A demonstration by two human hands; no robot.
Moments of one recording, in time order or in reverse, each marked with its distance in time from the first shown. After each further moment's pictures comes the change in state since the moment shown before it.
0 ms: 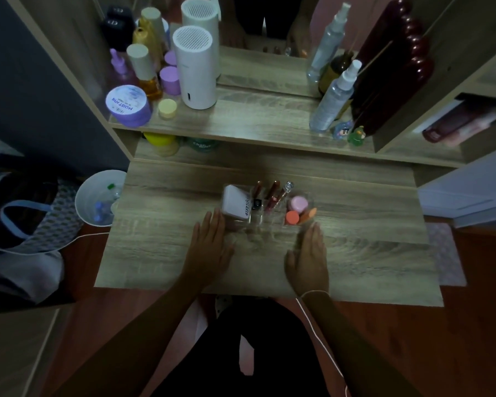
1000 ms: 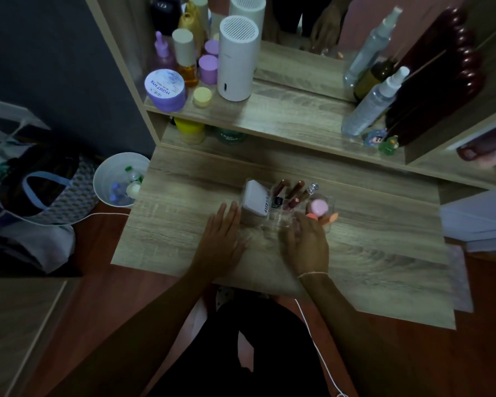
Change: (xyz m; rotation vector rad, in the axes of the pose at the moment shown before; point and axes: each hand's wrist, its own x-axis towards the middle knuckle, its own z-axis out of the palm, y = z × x) left_hand -0.007 -0.007 -0.002 0.023 0.088 0.037; right_hand 0.025 -0.067 -0.020 0.162 0.063 -0.136
